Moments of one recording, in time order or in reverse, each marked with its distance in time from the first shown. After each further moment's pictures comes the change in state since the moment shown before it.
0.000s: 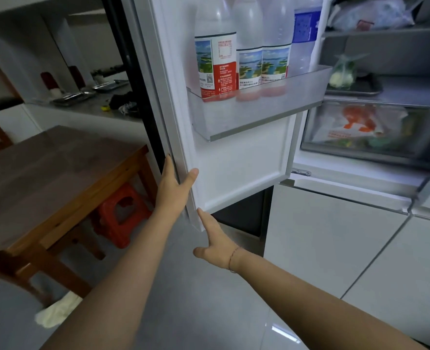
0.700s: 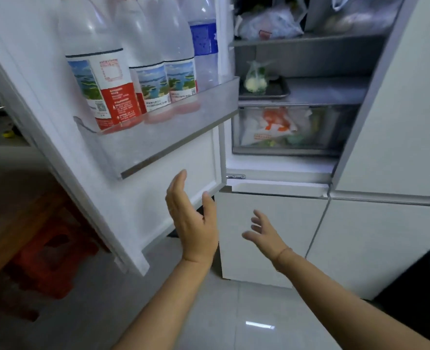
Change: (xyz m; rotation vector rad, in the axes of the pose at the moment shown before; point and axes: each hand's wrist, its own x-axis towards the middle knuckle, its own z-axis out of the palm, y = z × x) left_hand -0.056 0.060 0.174 -0.149 0.238 0.562; right_hand -0.079 0.132 -0.167 0.349 0.592 0.325
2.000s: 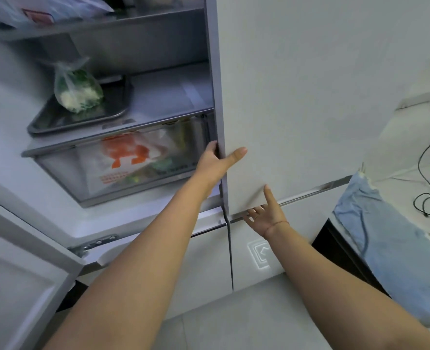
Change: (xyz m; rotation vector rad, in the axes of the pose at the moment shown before) left_hand 0.042 0.064 0.457 -0.505 -1.155 -0.617; right_hand 0.148 0.076 -0.329 1.315 0.586 0.240
